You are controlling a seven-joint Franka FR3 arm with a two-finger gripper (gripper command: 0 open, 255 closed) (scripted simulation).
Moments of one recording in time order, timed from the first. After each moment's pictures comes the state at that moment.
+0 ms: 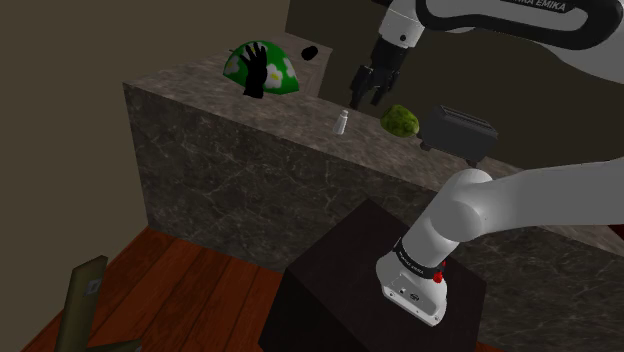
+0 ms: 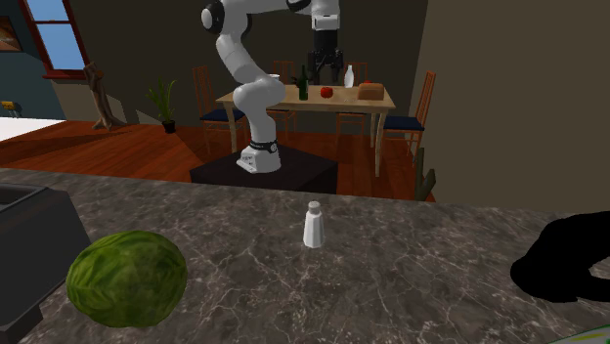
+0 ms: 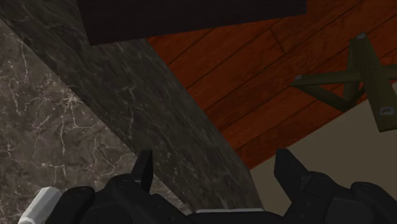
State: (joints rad) arm -0.02 -0.79 0.03 -2.42 -0.02 1.71 0.15
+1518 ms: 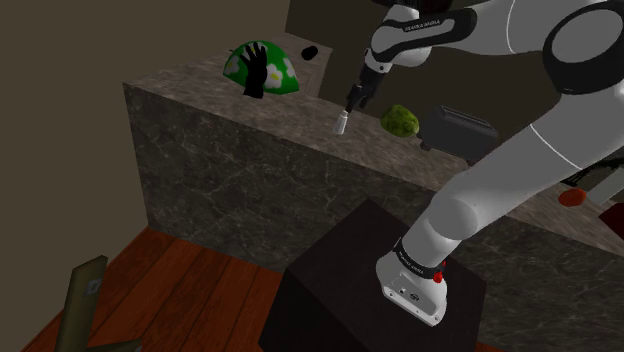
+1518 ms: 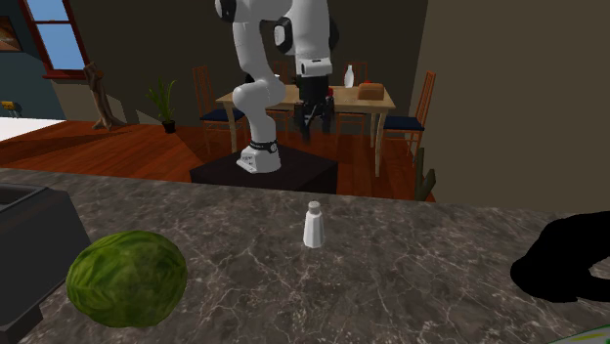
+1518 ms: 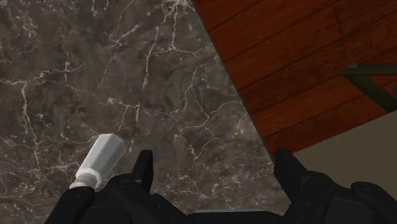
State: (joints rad) arm -0.08 -0.26 -0.37 -2.27 -0.11 2.16 -0.38
